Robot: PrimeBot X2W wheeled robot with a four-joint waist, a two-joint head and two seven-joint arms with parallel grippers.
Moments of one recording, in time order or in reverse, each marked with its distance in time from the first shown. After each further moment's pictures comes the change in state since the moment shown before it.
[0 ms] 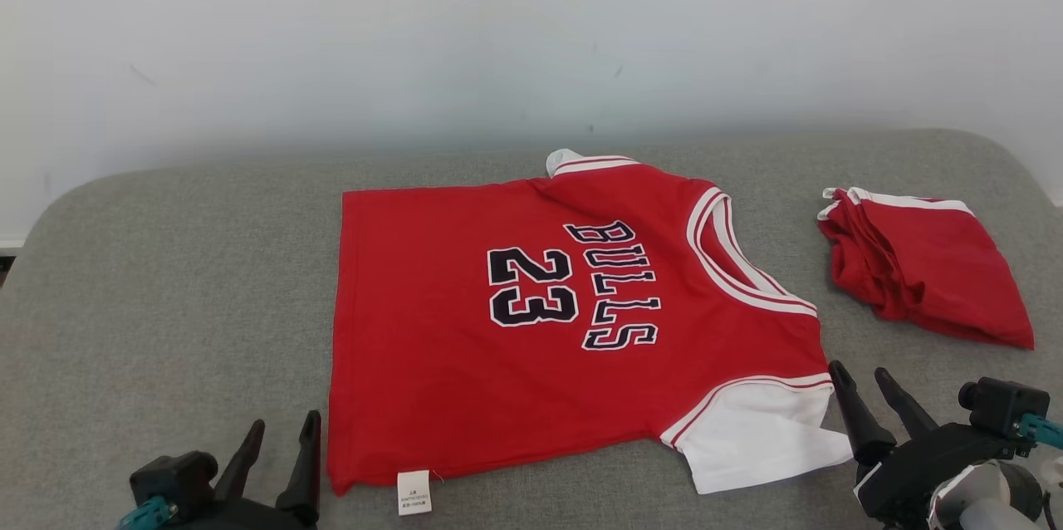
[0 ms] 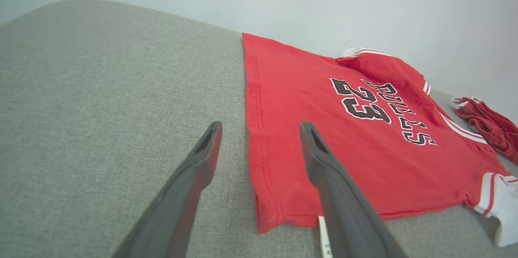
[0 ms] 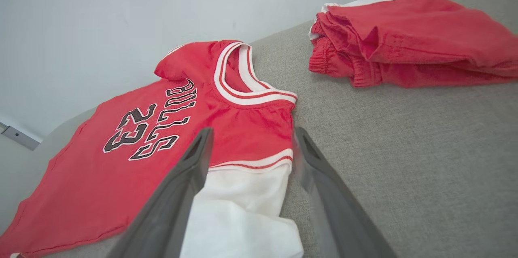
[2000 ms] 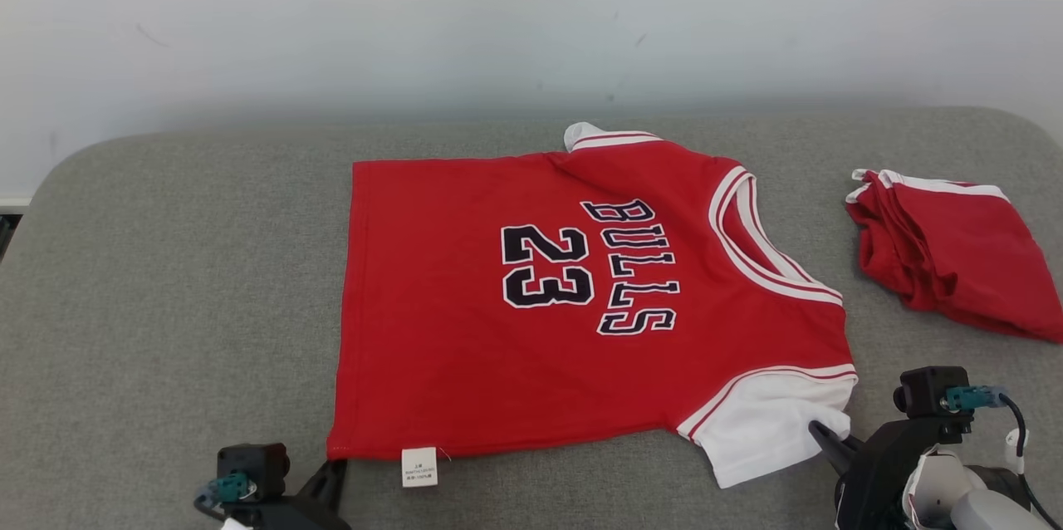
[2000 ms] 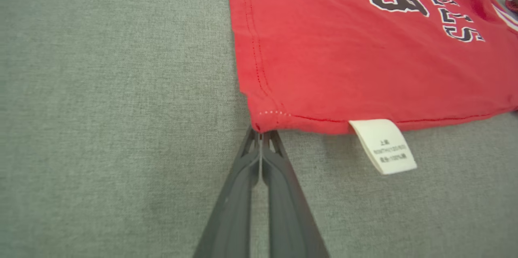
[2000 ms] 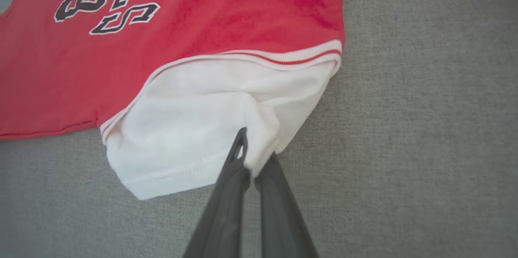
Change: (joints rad) left arm -0.022 -0.022 -0.067 0.014 0.131 0.033 0.258; right arm 0.013 -0.094 0.120 -0.184 -0.031 -0.164 0.425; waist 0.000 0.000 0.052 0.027
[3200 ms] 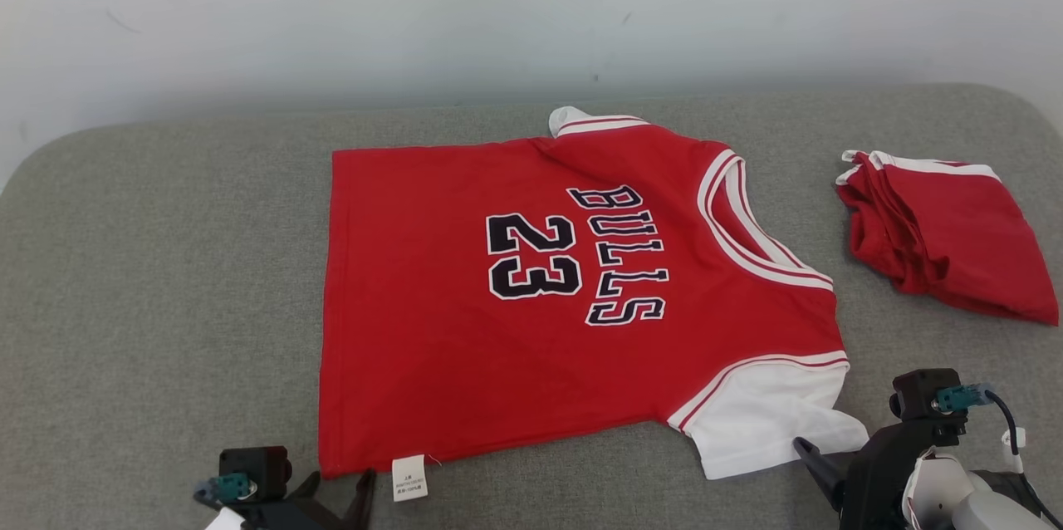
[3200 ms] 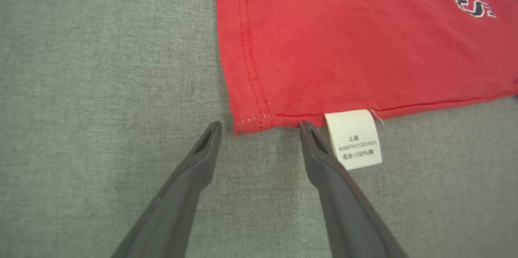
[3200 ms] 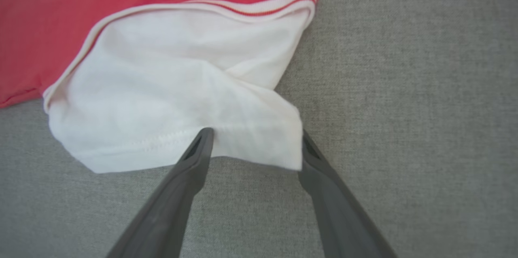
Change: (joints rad) left arm 0.041 -0.012 0.058 -0.059 0.000 0.001 0.124; right arm 0.007 -0.023 0.017 -0.038 -0.034 -0.061 0.088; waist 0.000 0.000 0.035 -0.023
